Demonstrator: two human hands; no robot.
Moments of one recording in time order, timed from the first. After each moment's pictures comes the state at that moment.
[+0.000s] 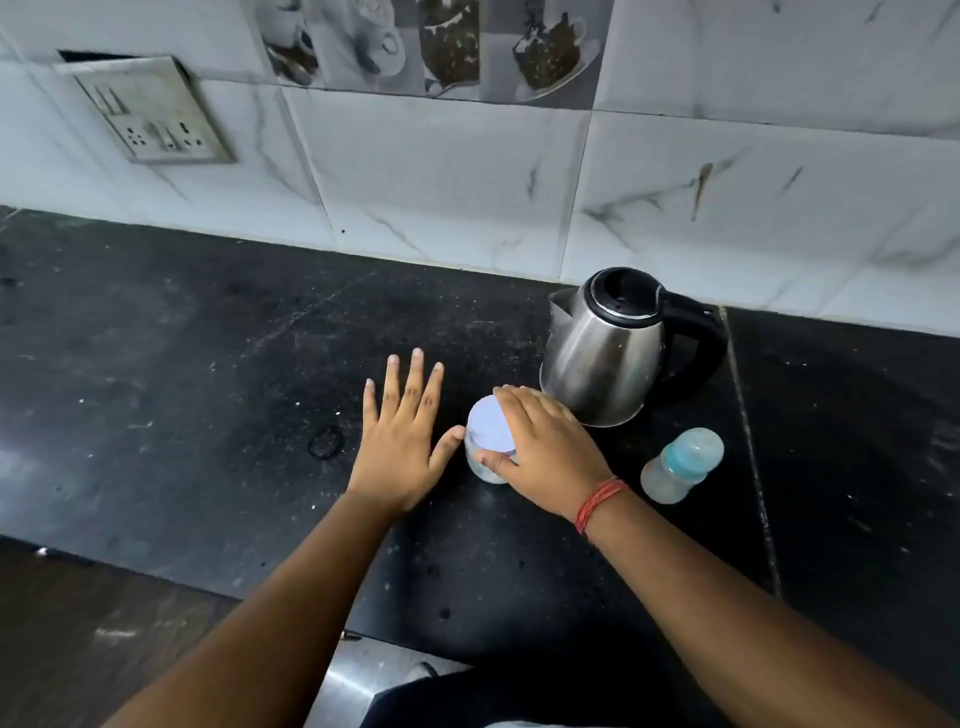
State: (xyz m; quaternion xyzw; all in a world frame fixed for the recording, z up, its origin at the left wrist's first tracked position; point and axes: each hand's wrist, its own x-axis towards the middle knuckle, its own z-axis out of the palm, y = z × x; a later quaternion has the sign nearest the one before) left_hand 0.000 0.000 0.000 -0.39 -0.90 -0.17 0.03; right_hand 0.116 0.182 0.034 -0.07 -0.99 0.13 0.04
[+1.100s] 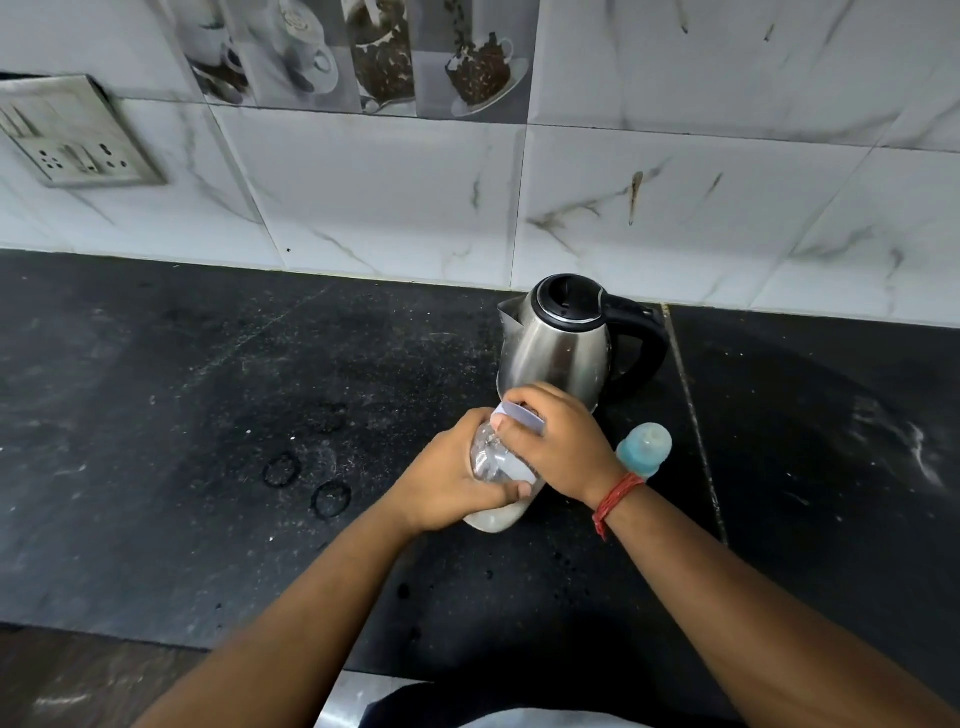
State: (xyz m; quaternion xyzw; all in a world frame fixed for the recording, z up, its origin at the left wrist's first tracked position) left_hand 0.050 0.063 0.052 -0.38 -0.73 -0.46 -0.32; right_hand 0.145 0.214 0.078 -0.18 -0.89 0.40 0.14
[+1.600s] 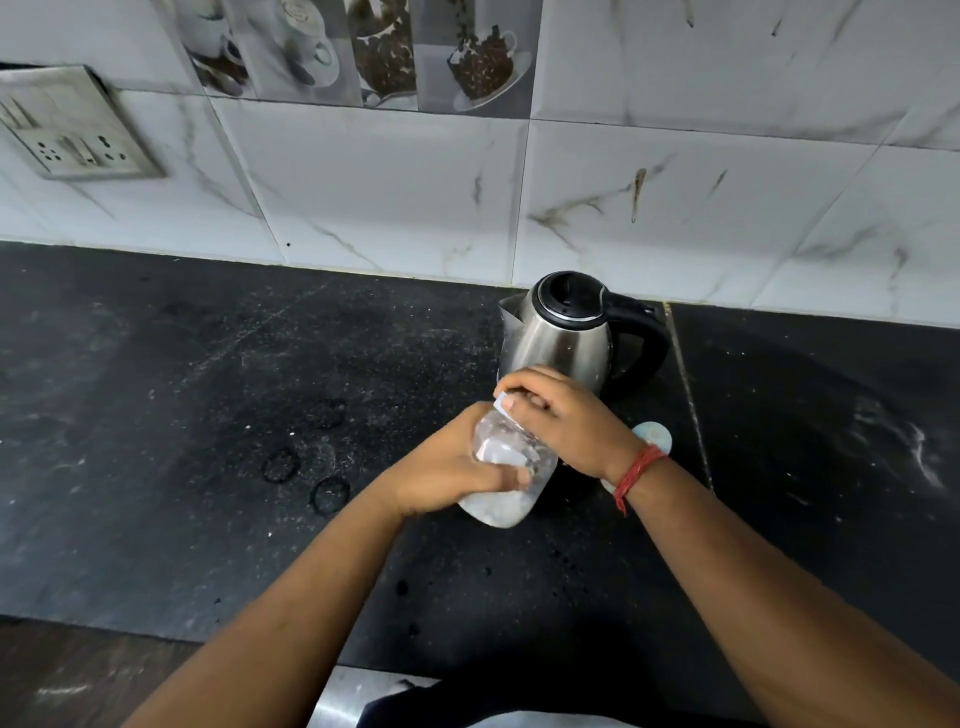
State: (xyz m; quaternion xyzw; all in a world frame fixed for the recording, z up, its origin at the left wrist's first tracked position) left_hand 0.048 0.069 0.075 -0.39 -0.65 -0.49 -0.43; right_hand 0.138 0.238 0.092 -0.09 -0.90 0.43 0.06
